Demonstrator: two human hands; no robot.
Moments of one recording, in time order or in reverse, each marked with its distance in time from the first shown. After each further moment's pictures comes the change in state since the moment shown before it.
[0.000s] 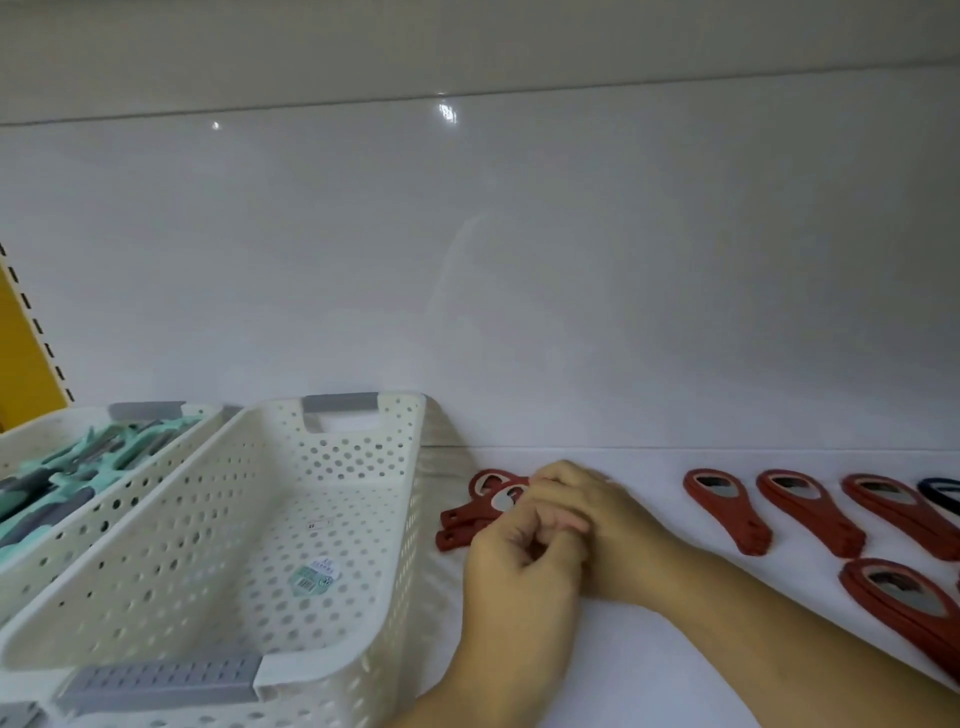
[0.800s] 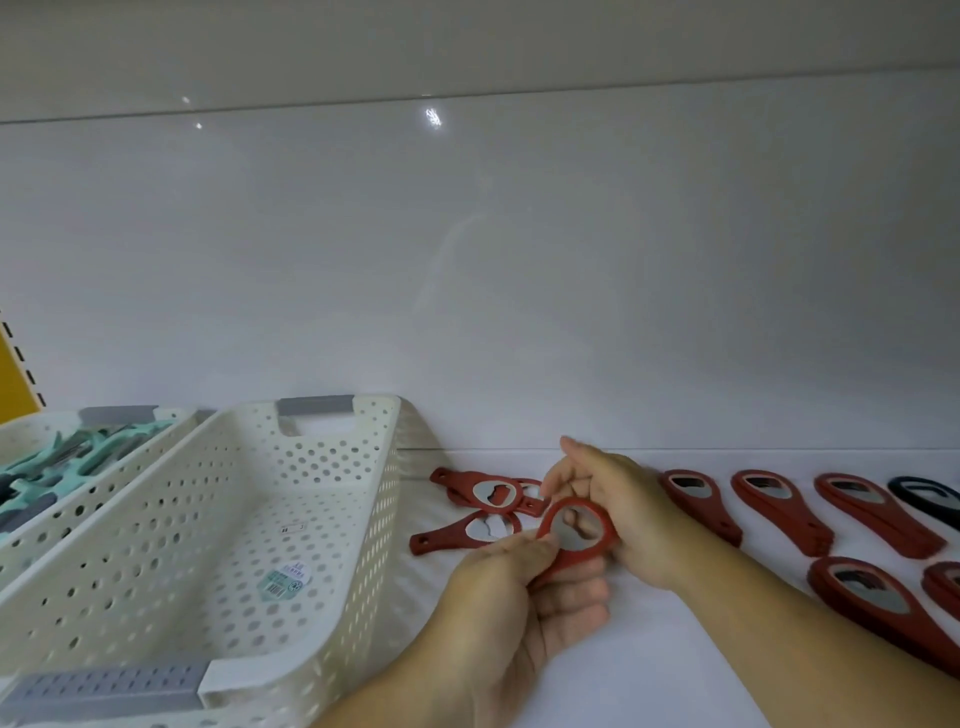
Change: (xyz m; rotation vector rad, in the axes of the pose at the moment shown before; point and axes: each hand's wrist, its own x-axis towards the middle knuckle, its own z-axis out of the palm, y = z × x) left_hand -0.004 0.005 0.001 -0.463 -0.203 -0.563; right_hand -0.001 0.001 -0.023 1.109 0.176 0.520
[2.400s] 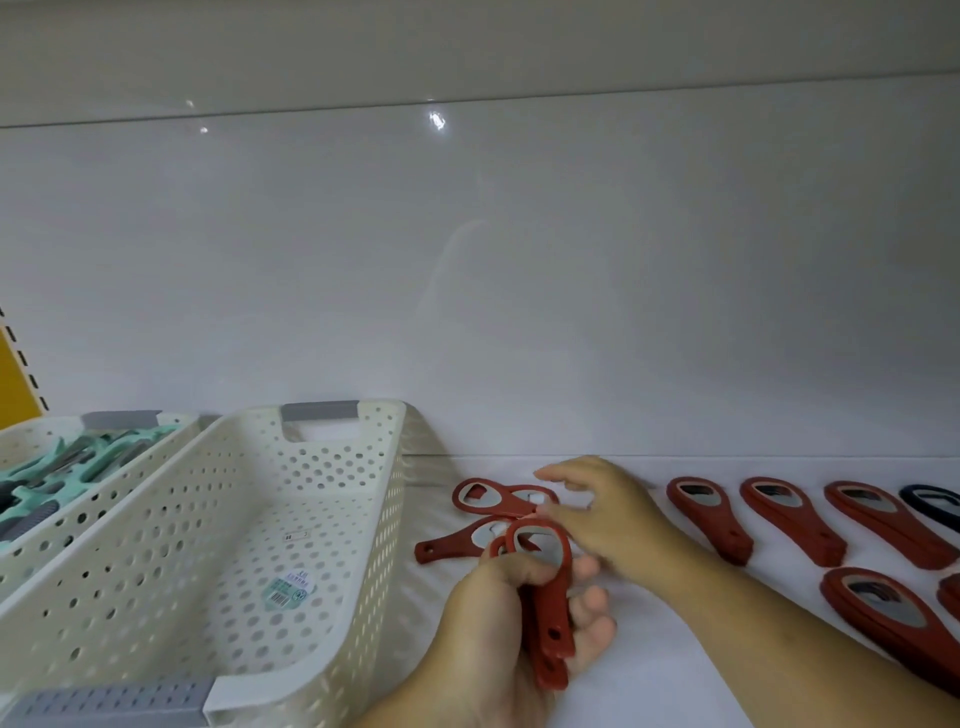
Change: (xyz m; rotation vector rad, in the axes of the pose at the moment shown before) left_hand 0.007 -0.004 -0.006 -0.259 -0.004 -0.147; right_hand 0.017 0.021 -0.004 -0.740 0.096 -0.283
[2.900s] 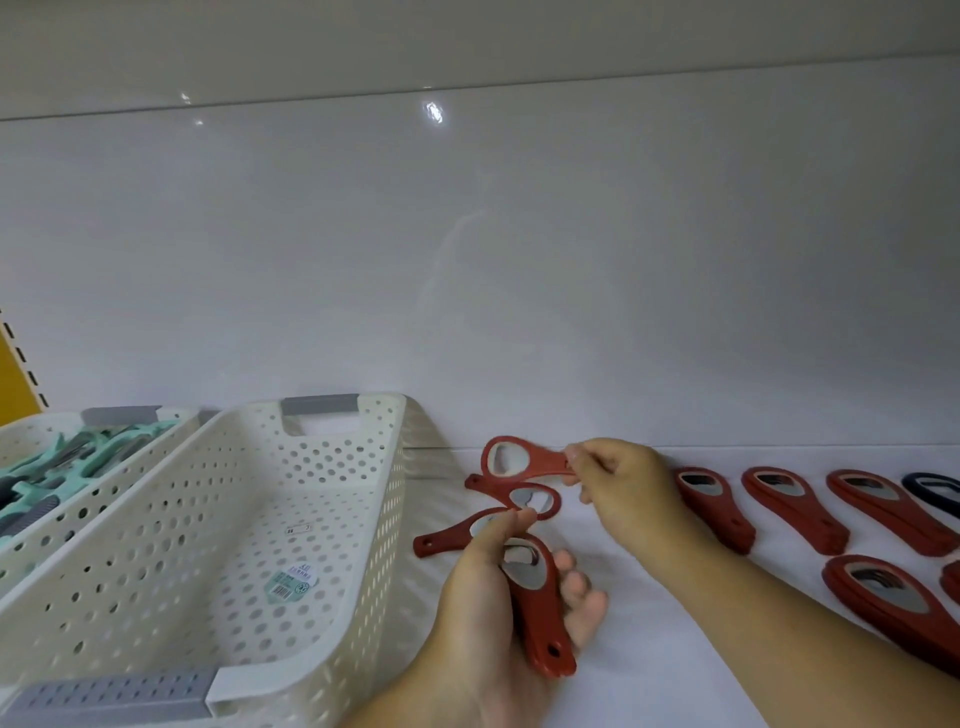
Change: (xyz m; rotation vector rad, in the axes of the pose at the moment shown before) left_hand -0.012 0.005 0.007 -0.129 0.064 0.004; right_hand 0.003 0.000 -0.002 0.246 0.235 0.109
